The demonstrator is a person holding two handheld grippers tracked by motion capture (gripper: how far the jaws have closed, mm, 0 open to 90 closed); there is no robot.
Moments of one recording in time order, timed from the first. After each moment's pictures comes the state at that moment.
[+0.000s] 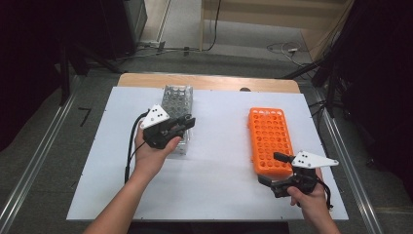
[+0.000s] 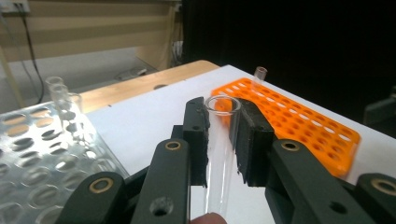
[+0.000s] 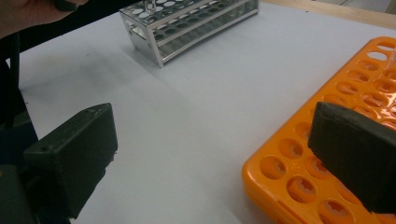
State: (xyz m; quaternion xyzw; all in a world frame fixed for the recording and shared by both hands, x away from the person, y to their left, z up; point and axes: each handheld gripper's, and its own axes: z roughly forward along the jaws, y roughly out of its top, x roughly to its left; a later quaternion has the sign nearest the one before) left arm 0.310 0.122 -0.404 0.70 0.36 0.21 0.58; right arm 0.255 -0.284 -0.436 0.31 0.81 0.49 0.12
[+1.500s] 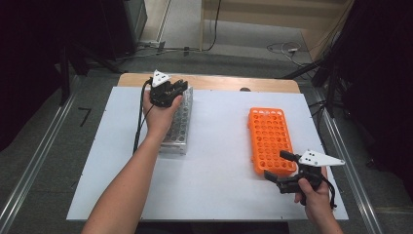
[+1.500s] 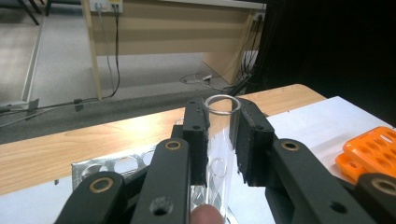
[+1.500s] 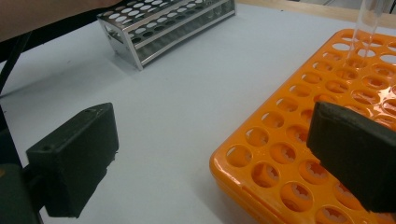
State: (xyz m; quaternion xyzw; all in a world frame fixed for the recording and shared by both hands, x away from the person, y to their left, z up) left arm 0.434 0.133 -0.418 0.64 0.46 0.27 0.54; right arm 0.262 -0.301 -0.444 0.33 0.79 0.50 0.13
